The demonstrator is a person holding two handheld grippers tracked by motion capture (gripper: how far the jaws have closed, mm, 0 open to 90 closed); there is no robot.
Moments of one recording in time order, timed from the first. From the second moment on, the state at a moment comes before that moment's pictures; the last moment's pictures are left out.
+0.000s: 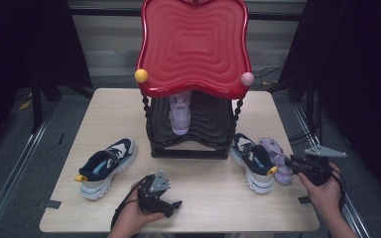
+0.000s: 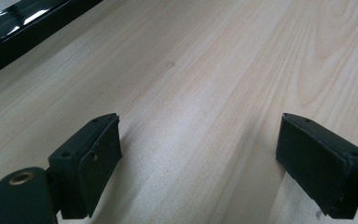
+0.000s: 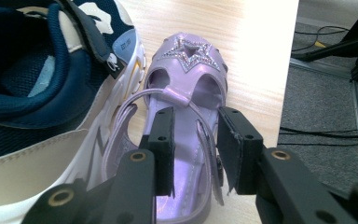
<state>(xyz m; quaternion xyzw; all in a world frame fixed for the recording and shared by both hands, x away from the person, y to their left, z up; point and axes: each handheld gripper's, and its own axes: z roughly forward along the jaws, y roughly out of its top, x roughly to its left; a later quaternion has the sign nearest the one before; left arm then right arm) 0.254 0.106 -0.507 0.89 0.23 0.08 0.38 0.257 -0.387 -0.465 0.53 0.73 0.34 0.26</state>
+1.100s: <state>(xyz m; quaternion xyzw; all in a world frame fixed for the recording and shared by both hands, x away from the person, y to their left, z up) 0.254 0.106 -0.507 0.89 0.23 0.08 0.38 0.257 -0.385 -0.494 0.57 0.68 0.36 0.28</state>
